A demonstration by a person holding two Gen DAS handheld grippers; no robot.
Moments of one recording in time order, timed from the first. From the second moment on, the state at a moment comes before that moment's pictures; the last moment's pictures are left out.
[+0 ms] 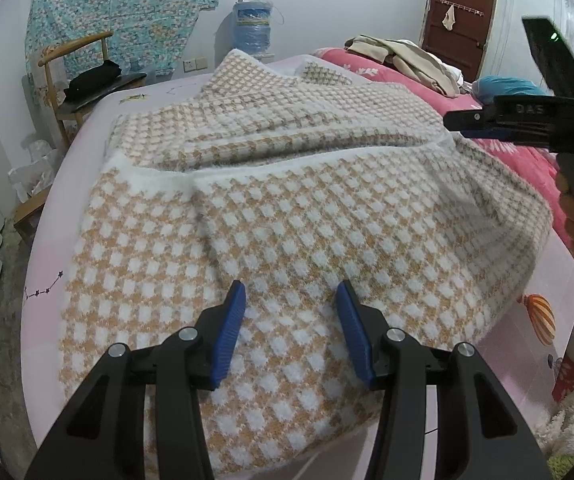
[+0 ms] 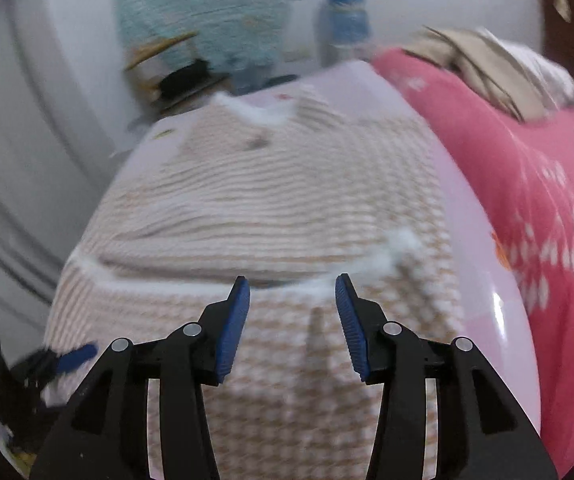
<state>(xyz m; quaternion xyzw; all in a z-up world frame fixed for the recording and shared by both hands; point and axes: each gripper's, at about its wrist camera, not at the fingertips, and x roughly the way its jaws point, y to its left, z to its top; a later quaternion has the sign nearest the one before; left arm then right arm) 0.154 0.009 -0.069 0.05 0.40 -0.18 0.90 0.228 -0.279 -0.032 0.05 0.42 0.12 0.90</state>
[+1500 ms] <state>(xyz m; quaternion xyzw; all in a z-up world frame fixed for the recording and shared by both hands) 0.195 0.086 -0.059 -0.09 0.42 -0.12 0.90 0.204 -0.205 -0.054 0.00 0.46 0.20 0.87</state>
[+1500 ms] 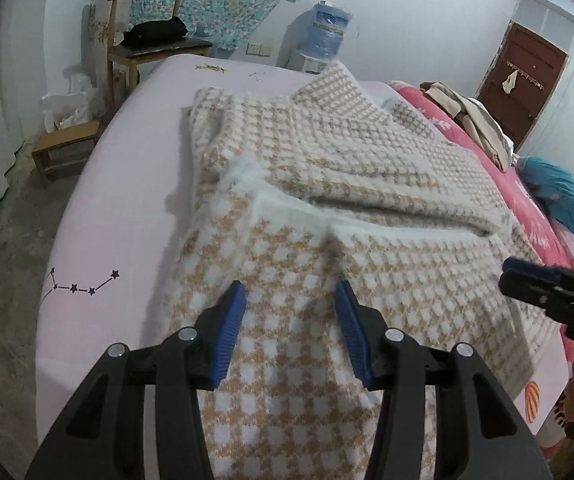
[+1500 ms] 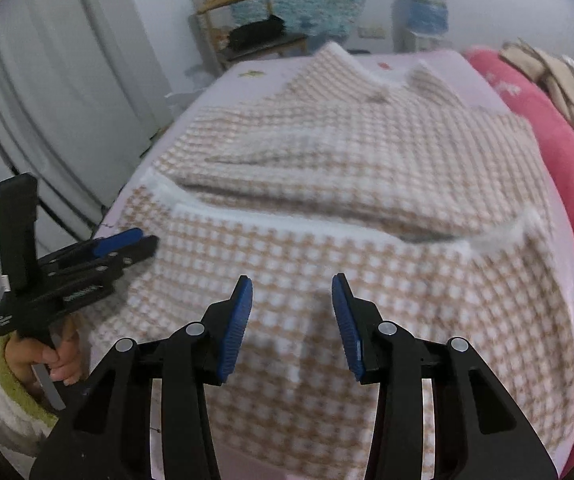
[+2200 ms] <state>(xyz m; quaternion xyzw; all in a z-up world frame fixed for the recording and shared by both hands) 0.103 0.090 -0.066 -0.10 0.42 -0.22 0.88 0.170 -0.236 -0.063 0.00 0.48 0.16 0.86</state>
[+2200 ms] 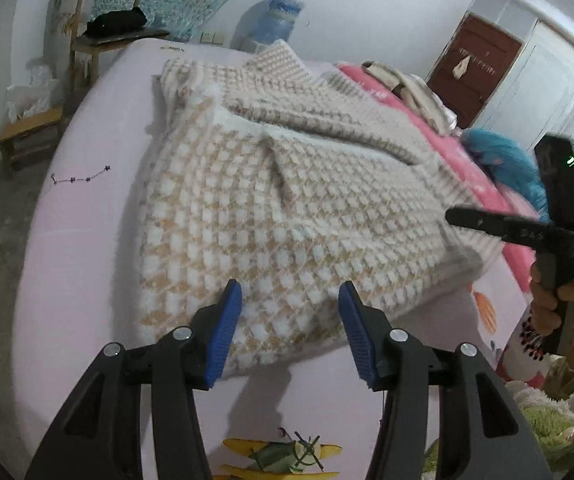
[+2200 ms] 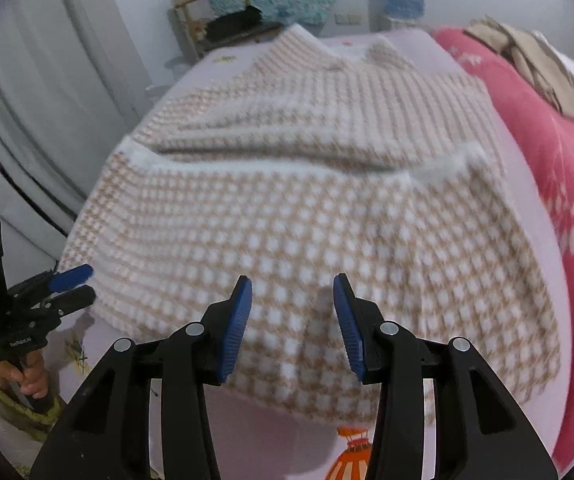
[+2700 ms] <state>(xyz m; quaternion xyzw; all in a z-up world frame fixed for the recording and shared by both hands) 0.098 0.053 -0.027 -0.05 0.38 -0.26 0.89 0.139 -0.237 -0.053 -0.02 0.47 0.17 0.87</state>
